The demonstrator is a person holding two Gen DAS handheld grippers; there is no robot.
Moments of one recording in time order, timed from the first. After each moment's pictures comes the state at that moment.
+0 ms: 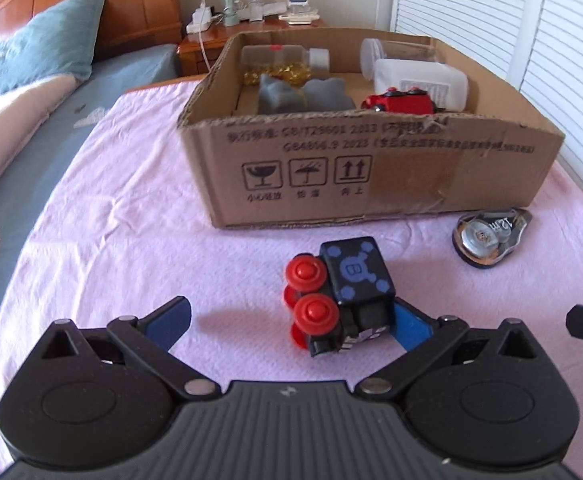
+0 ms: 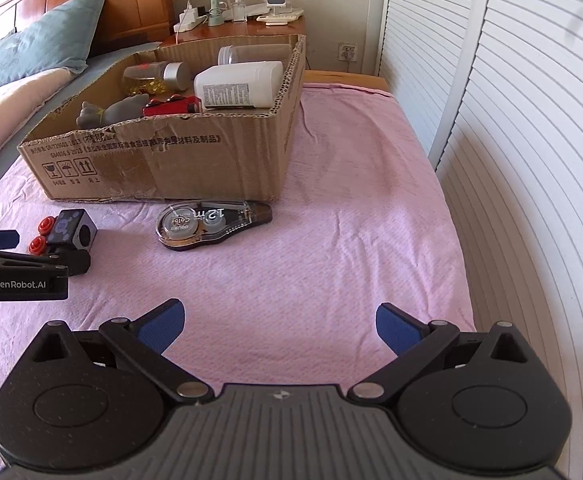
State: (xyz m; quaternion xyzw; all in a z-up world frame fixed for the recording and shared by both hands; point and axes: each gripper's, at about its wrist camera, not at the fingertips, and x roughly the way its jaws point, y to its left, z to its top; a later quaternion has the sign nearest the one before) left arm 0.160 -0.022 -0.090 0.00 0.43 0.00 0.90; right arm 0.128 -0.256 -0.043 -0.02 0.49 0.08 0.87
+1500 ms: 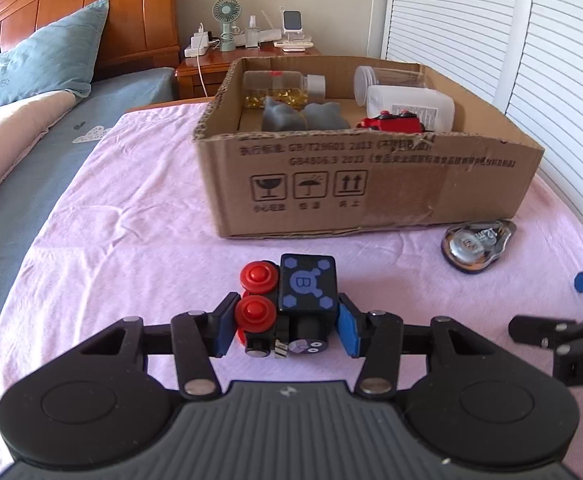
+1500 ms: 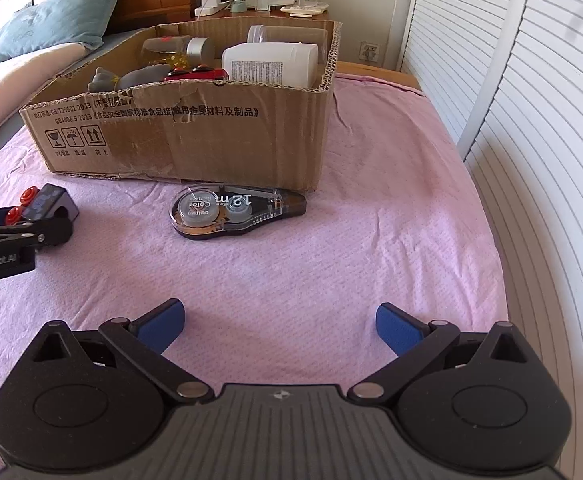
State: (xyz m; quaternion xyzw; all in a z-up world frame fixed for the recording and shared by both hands) left arm 0.140 -0.013 -0.086 0.00 0.39 -0.02 0.92; right arm 0.140 -0.236 -0.065 -0.05 0.49 0.10 0.86
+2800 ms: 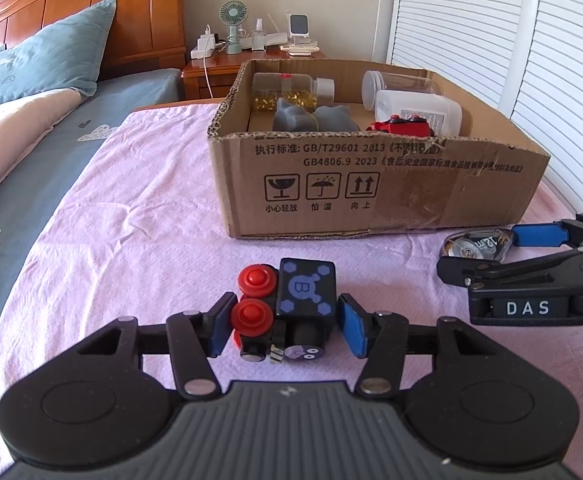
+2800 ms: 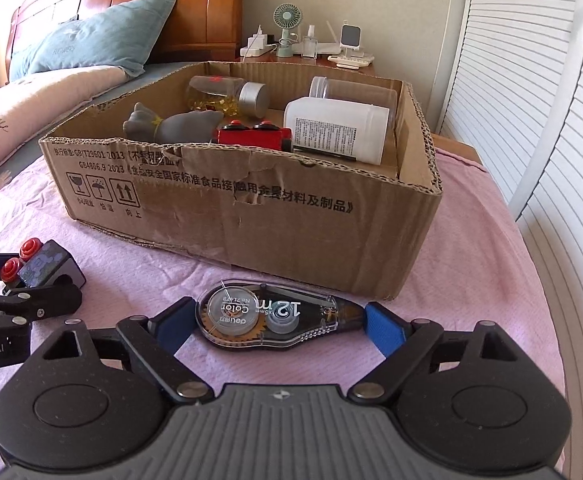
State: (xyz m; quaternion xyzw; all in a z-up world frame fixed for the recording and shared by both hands) left arm 0.140 -0.011 -0.089 -0.01 0.38 -0.01 0.92; right arm 0.176 -0.193 -0.081 -0.07 0.42 0.15 0.89
